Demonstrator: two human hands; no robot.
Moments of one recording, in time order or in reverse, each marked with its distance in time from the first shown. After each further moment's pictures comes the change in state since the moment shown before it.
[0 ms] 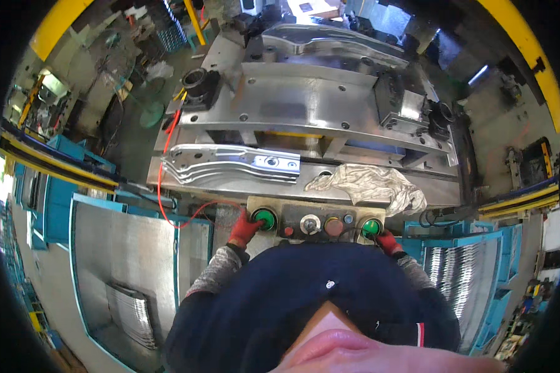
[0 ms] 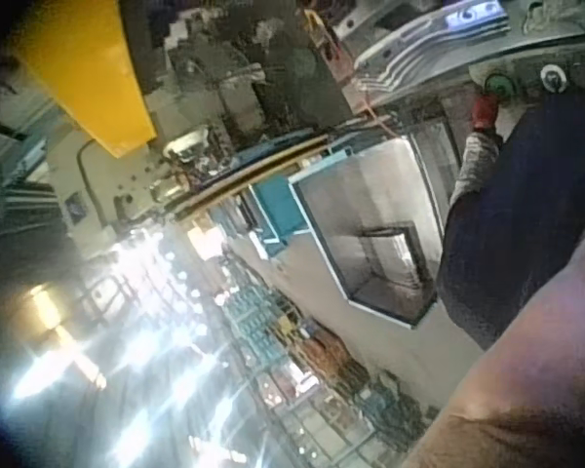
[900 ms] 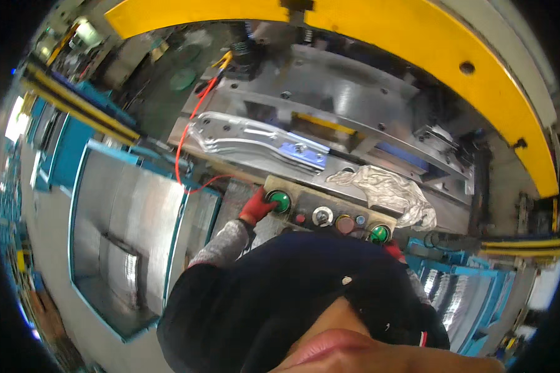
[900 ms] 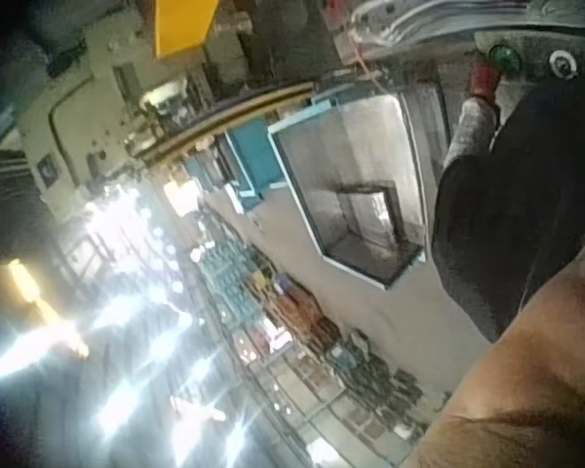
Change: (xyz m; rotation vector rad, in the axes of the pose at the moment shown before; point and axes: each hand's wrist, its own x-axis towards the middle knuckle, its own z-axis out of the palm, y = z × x) left_hand -0.017 0.026 0.002 -0.096 -0.049 0.003; right_hand 0.027 0.092 0.026 0.114 -0.138 0.438
